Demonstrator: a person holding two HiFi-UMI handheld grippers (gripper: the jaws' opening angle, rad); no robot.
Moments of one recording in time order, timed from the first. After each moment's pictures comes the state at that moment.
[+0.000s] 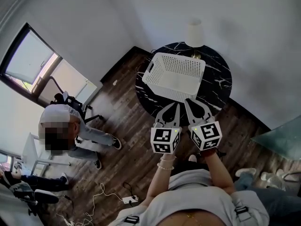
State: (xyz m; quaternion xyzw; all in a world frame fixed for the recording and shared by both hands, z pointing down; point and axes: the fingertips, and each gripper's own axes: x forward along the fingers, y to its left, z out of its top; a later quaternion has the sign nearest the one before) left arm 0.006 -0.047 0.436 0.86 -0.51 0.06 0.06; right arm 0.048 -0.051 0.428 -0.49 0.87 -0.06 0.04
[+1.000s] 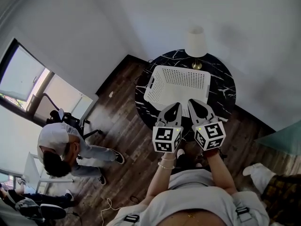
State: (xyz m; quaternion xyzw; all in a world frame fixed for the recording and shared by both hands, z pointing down) left arm -0.019 -0.160 0.439 0.88 -0.46 0.07 0.06; right arm 0.028 -0.156 0.431 -0.53 0.84 -0.07 0.05
